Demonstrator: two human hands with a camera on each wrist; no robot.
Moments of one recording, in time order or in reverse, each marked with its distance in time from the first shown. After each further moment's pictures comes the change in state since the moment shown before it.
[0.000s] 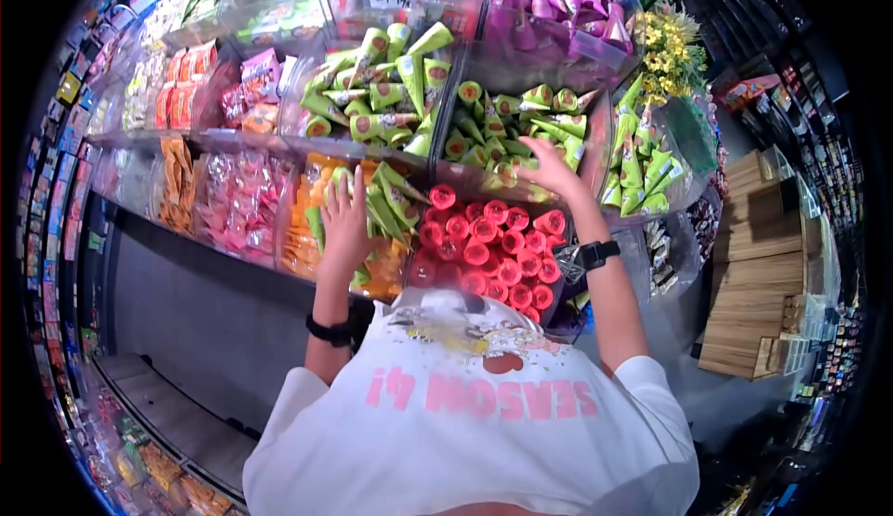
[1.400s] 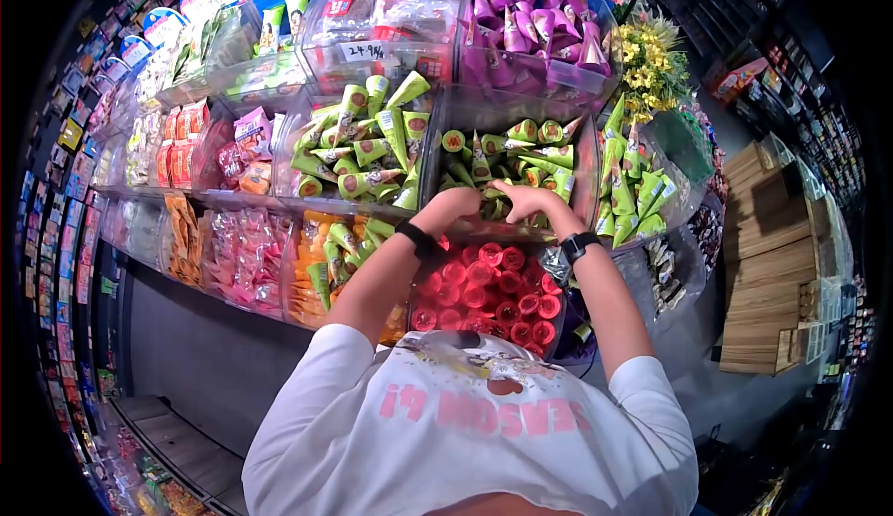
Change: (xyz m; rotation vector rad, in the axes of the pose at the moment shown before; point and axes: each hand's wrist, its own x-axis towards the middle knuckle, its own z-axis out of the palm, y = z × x) left_hand 0.182 0.145 0.077 0.005 -0.754 0.499; right_hand 0.043 0.001 -0.005 0.091 -0.666 0.254
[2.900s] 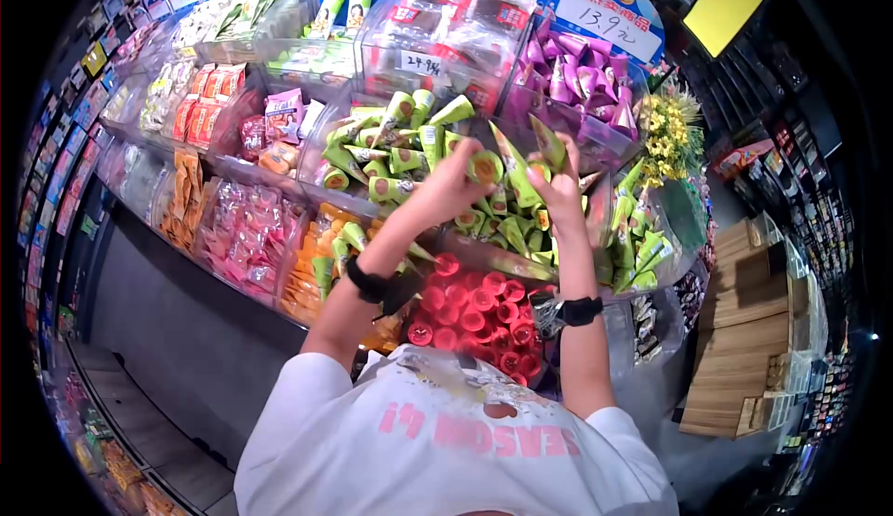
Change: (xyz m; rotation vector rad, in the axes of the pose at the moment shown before) left_hand -0.136 0.009 -0.065 -0.682 0.894 0.278; right_hand -0.055 -0.110 -0.019 0.769 0.869 -0.923
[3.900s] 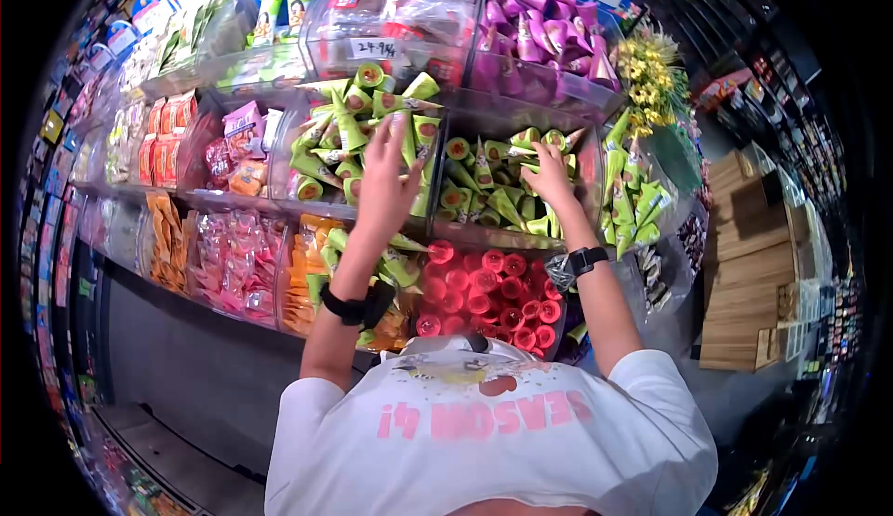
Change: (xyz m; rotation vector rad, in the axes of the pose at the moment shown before) left_hand -0.022 -0.024 -0.021 0.421 0.372 0.249; right_hand -0.023 0.105 -0.084 -1.211 0.033 0.247
